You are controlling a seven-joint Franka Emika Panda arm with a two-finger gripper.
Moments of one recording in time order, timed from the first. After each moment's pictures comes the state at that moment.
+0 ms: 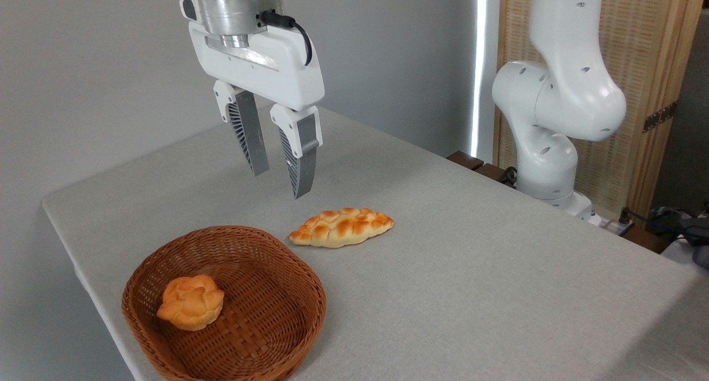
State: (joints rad) arm -0.05 0.00 -0.02 -1.62 -0.03 1.63 0.62
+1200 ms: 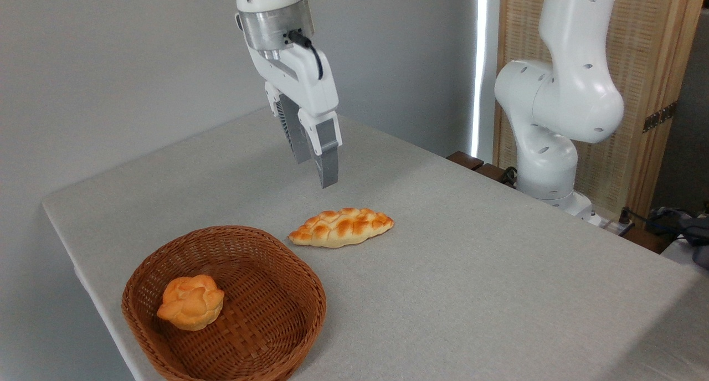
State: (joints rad) arm -0.16 -0.19 -0.04 -1.94 -0.03 1.70 0.76
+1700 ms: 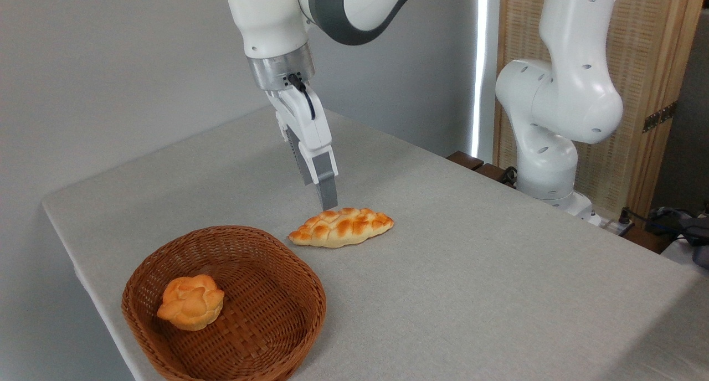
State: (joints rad) arm -0.19 -0.19 -0.07 -2.09 -0.03 1.83 0.81
